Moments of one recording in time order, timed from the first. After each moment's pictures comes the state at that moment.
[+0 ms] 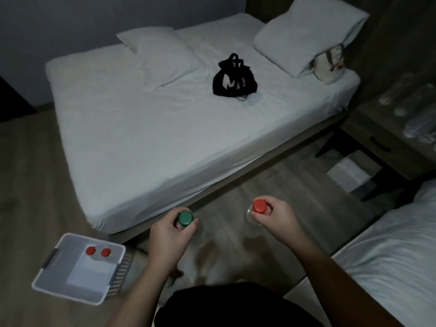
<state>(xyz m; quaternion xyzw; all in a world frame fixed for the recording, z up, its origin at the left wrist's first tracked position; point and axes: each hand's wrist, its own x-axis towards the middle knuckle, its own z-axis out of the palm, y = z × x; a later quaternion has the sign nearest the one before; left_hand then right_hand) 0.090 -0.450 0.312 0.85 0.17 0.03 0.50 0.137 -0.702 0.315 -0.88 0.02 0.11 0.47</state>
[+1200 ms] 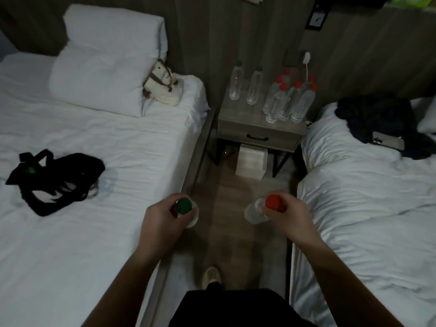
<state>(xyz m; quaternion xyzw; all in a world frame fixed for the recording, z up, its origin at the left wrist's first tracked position) 0.573 -0.808 0.349 0.85 -0.29 -0.16 0.40 0.386 -1.027 0.329 -0.79 0.40 -0.14 0.44</state>
